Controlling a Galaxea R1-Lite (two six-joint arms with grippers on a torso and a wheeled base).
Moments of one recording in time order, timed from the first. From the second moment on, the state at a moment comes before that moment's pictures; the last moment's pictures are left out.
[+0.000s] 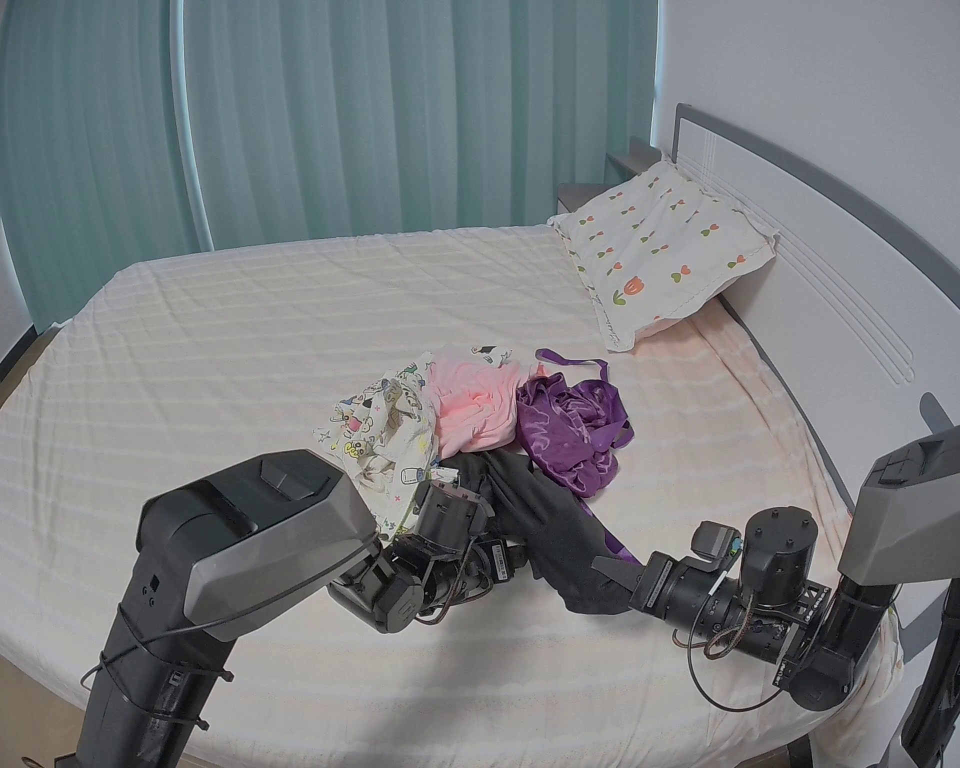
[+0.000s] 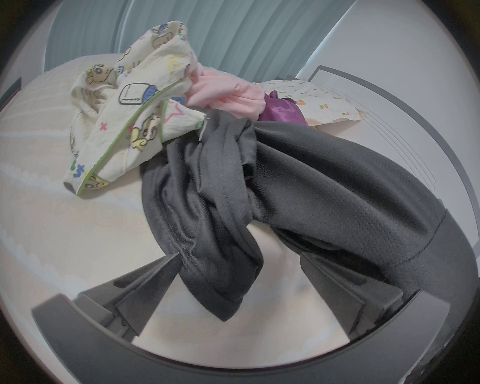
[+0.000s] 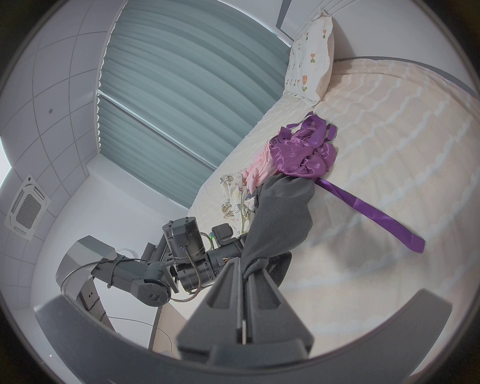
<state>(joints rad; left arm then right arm) -0.59 2.56 -1.26 -0.62 0.06 -0.61 0.59 2.13 -0.29 -1.55 0.10 0.84</state>
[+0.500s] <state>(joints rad) -0.59 2.57 -1.24 -0.59 0.13 -0.61 0.59 2.13 -0.29 -1.55 0.10 0.84</state>
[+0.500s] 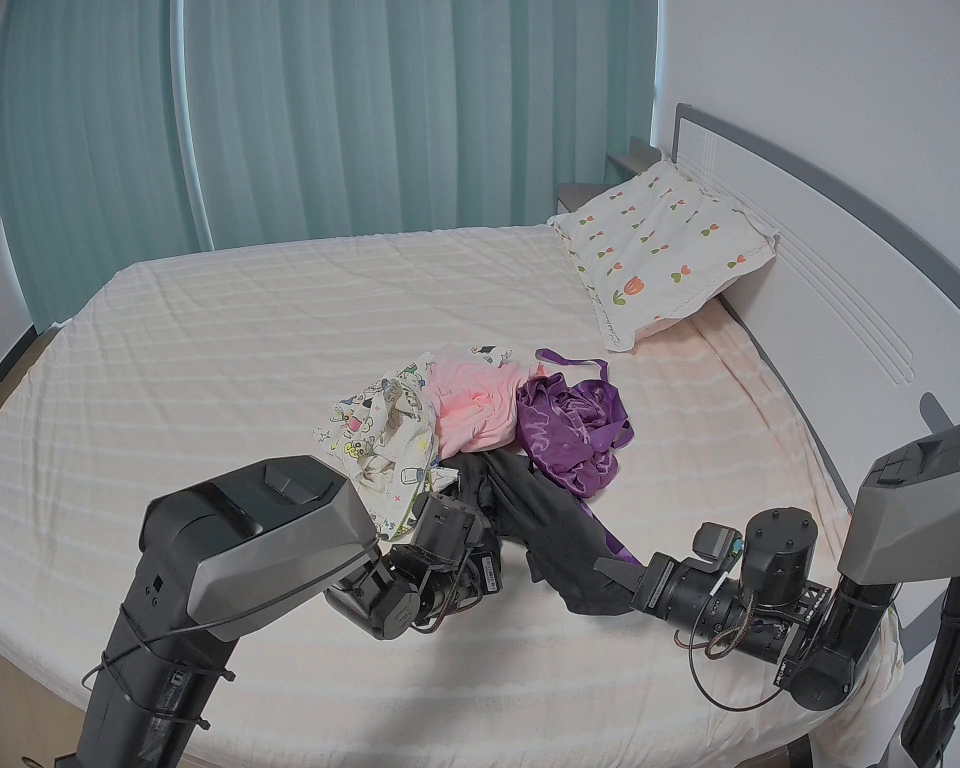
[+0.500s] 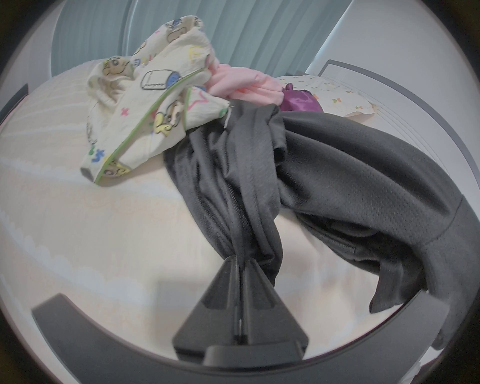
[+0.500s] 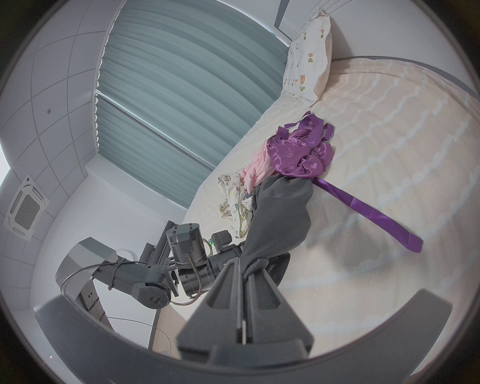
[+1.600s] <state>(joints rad) -0.60 1.74 -0.77 -0.84 0.19 -0.73 0.52 1.69 -0.46 -1.47 0.17 0.83</state>
